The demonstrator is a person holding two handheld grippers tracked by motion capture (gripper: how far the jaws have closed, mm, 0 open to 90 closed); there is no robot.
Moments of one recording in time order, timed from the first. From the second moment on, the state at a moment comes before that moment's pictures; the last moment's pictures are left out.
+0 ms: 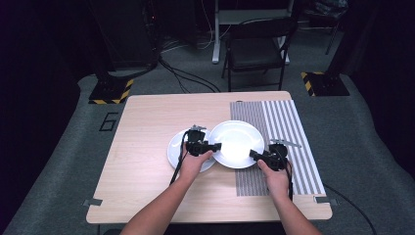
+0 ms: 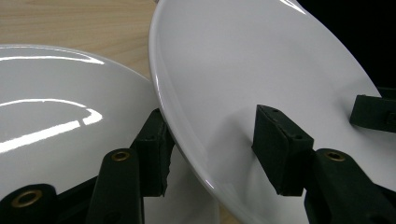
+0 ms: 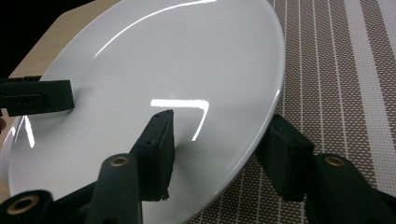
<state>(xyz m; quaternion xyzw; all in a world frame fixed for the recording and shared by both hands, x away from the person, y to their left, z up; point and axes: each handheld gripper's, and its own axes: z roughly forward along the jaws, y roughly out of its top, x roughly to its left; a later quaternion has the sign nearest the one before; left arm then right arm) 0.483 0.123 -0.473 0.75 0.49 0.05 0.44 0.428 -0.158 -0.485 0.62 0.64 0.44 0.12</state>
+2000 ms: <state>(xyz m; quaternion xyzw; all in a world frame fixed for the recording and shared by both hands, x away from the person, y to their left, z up) 0.491 0.077 -0.493 0.75 0.47 0.01 0.46 0.411 -0.201 -0.493 0.67 0.59 0.44 0.14</state>
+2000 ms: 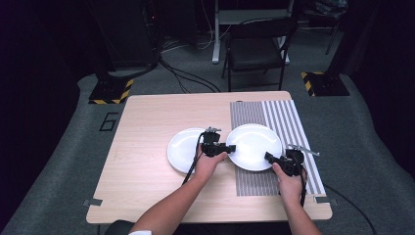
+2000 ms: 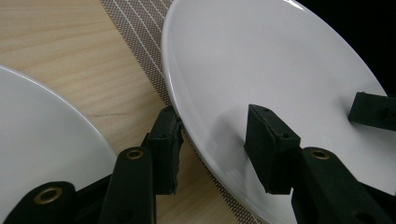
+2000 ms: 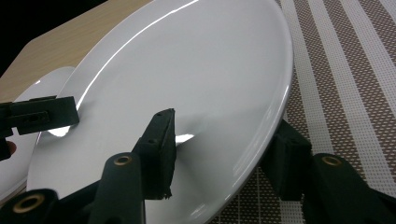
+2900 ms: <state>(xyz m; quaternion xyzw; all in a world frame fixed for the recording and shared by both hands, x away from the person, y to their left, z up) 0.498 0.058 -0.490 0.75 0.47 0.00 0.47 0.408 -0.217 -0.493 0.68 0.57 0.45 0.15</state>
